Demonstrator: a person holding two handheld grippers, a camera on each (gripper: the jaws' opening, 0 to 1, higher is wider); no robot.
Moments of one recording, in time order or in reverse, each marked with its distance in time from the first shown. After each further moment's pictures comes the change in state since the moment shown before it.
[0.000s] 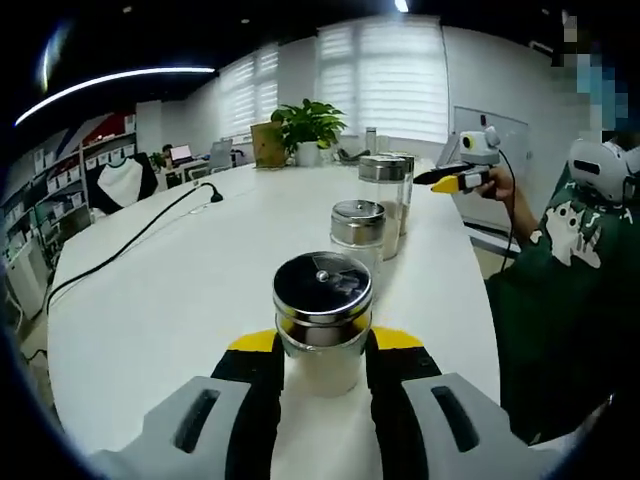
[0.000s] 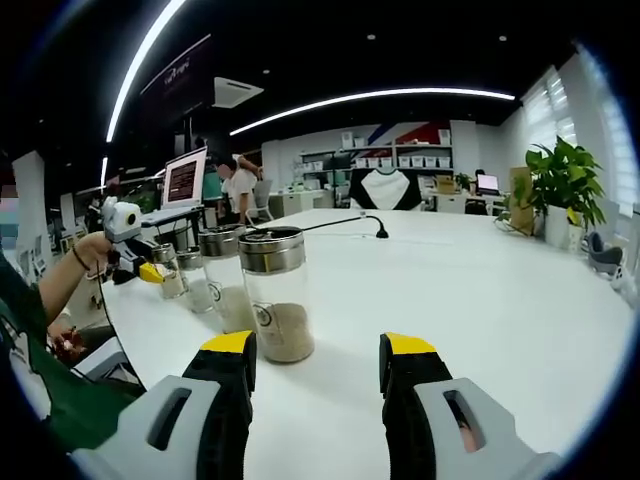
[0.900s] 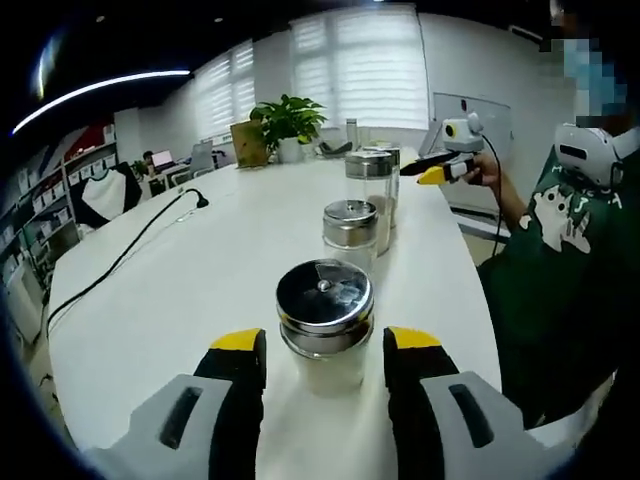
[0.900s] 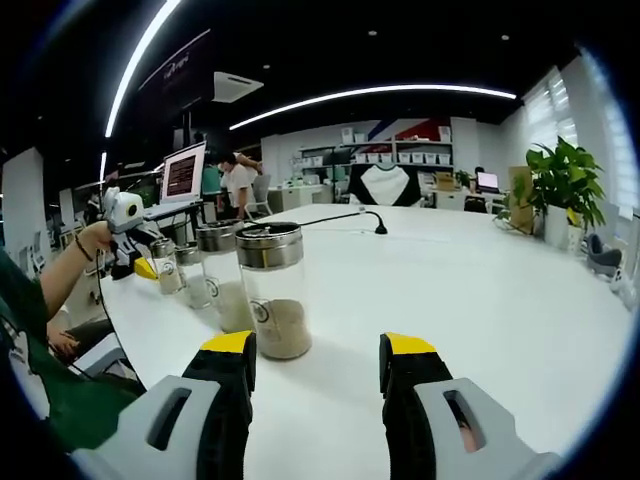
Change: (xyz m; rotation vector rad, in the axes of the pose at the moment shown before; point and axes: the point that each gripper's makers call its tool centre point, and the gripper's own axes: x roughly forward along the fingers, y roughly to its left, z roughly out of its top) left arm -0.006 -0.001 0.009 0.050 -0.006 -0.029; right arm 0.000 -0.002 -0.002 -0.007 0.022 -0.008
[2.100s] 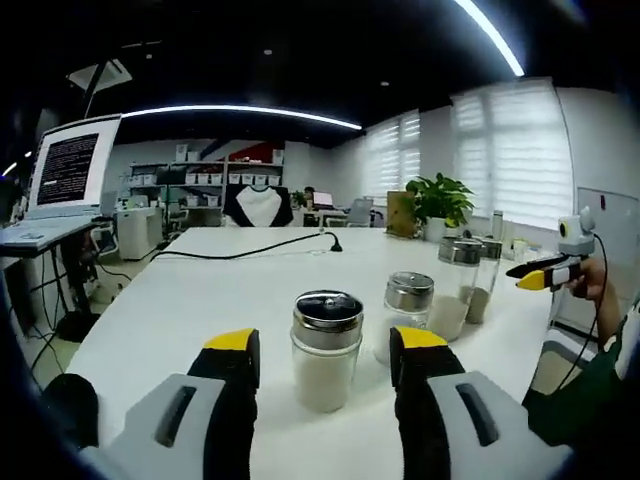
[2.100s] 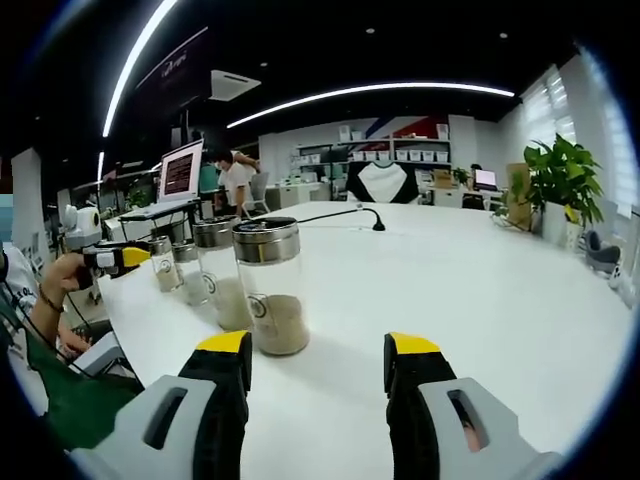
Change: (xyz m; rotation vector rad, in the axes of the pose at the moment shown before) left arm -0.029 -0.001 0.016 -0.342 -0.324 0.693; right arm -0.002 0.006 -0.005 0.007 0.009 -0.011
